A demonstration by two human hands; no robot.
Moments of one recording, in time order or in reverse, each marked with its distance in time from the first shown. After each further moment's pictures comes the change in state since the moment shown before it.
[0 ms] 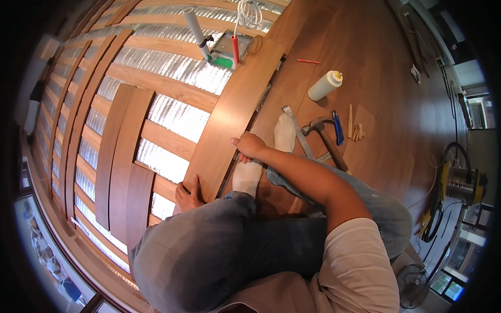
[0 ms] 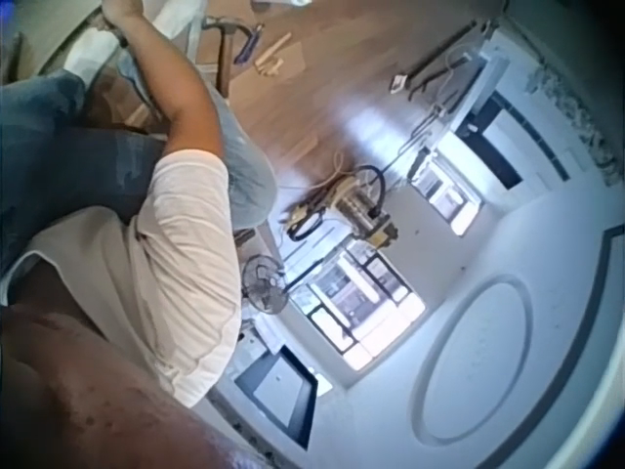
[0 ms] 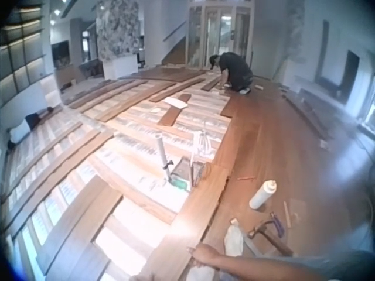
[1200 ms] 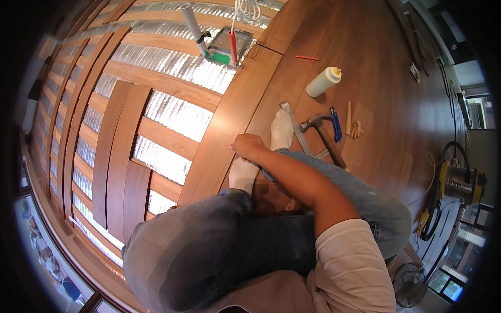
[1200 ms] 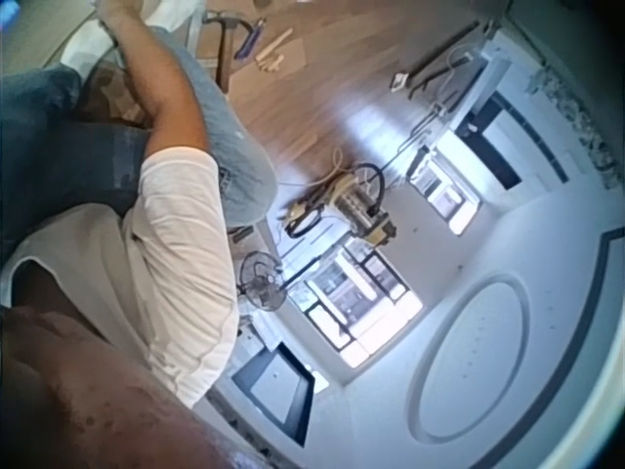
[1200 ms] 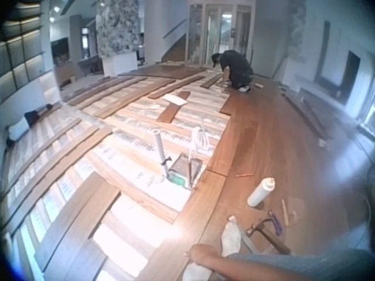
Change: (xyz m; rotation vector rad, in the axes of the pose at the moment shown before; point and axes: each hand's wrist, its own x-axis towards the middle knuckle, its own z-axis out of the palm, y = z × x) left_hand -0.078 -0.187 0.058 0.019 -0.151 -0.286; right_hand -0.011 -0.011 0.008 -0.565 0.022 0.019
